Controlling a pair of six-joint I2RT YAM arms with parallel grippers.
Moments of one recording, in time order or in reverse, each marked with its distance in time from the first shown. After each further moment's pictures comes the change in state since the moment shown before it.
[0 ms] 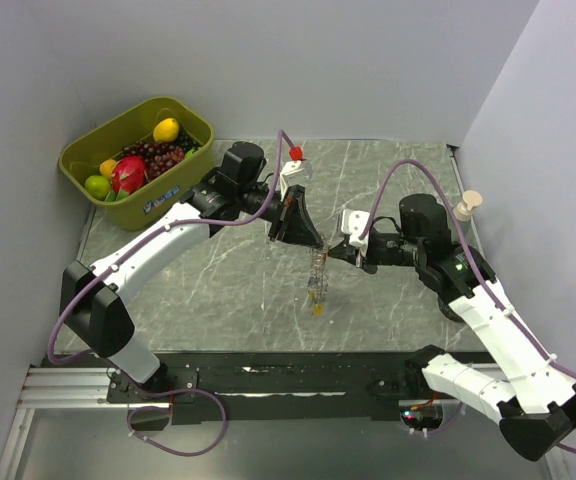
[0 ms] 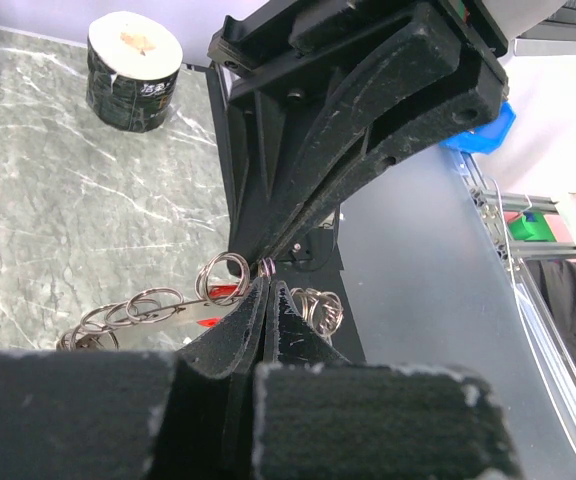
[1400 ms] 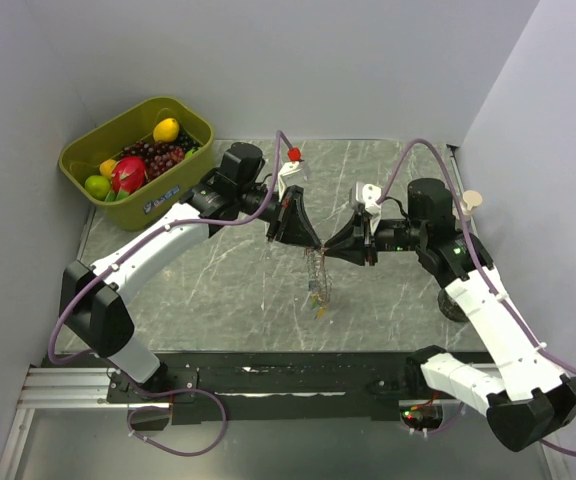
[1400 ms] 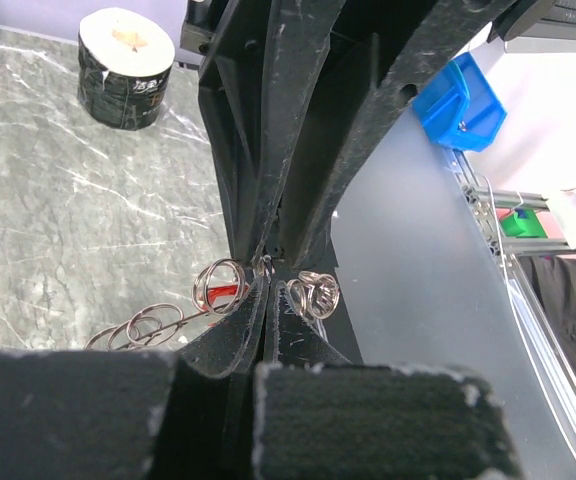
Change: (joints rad) left arm 0.010 0.000 -0.016 0.008 0.026 0.001; right arm -0.132 0.070 0.032 0.080 -0.281 0.253
